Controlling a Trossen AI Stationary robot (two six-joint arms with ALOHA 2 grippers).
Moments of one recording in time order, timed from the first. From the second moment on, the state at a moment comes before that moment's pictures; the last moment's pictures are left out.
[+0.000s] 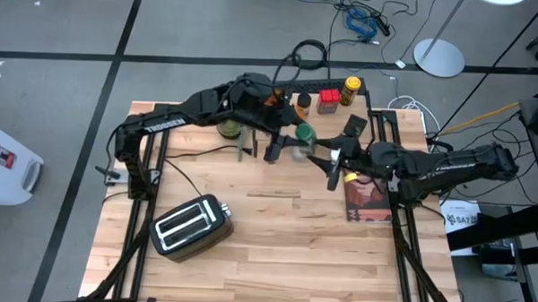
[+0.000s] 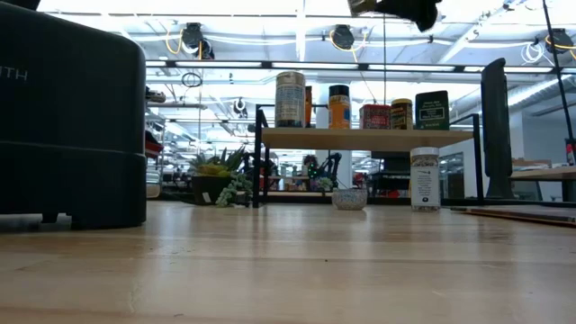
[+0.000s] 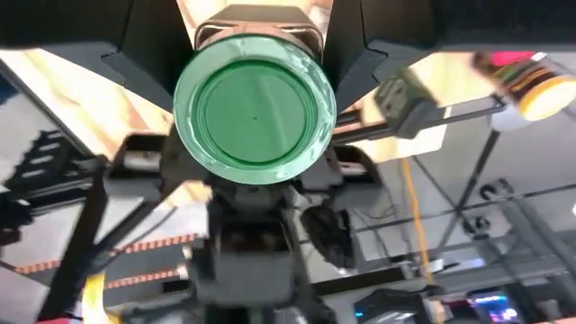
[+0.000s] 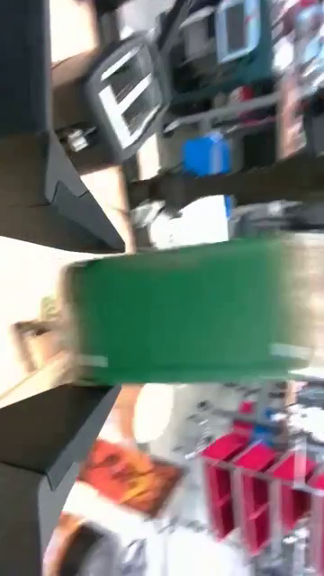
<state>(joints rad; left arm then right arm) 0.21 1.81 2.05 -0.60 0.31 0.29 0.09 0.96 0.78 0.08 0.42 0.06</state>
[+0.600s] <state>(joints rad) 0.32 1.91 2.06 -0.58 0.30 0.33 0.06 0.97 0.78 -0.12 0.42 0.19</state>
